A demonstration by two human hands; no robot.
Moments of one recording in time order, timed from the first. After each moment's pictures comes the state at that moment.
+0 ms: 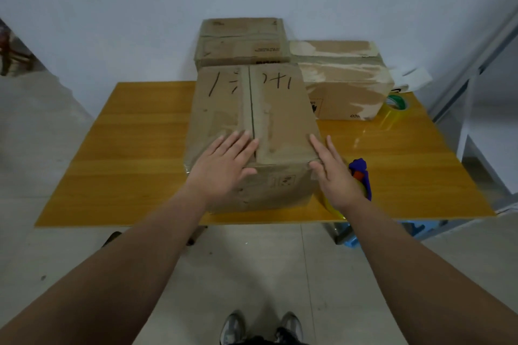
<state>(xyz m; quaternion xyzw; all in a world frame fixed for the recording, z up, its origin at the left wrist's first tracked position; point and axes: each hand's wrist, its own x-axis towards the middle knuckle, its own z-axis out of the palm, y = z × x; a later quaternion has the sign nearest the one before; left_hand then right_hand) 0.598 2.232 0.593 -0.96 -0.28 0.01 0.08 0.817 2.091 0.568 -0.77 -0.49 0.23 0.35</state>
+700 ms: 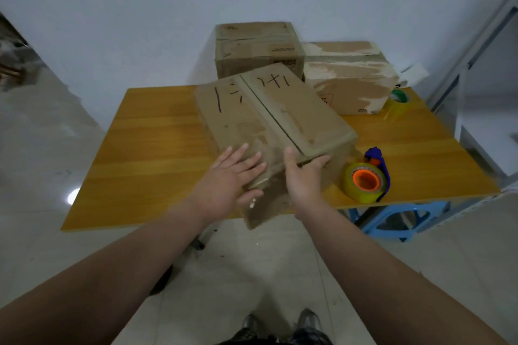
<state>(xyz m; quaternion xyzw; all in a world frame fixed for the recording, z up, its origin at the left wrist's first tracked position) 0.504 2.219 0.604 -0.98 -0.18 -0.05 -0.02 0.650 2.134 0.591 -0.77 -0.13 0.31 0.54</state>
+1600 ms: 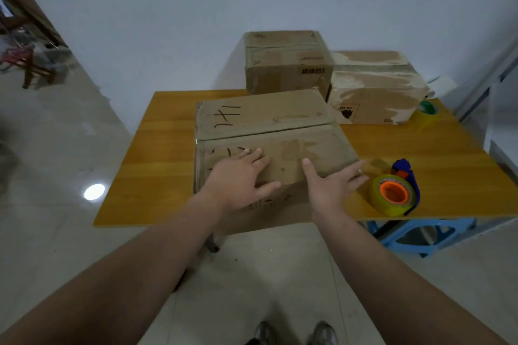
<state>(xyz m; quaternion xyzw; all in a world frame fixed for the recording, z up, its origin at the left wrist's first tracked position) 0.487 2.247 0.622 -0.95 -0.30 0.02 -0.01 0.634 2.151 0.588 -0.86 -0.10 0.20 0.46</state>
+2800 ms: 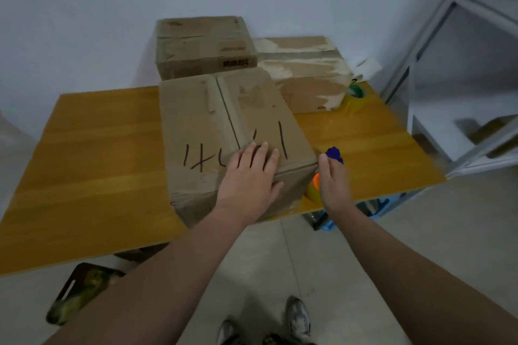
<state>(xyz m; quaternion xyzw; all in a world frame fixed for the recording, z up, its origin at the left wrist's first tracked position) 0.637 2.179 0.596 -0.97 -0.25 -0.05 0.07 0.790 2.072 0.559 -0.84 -0.27 0.15 0.44</state>
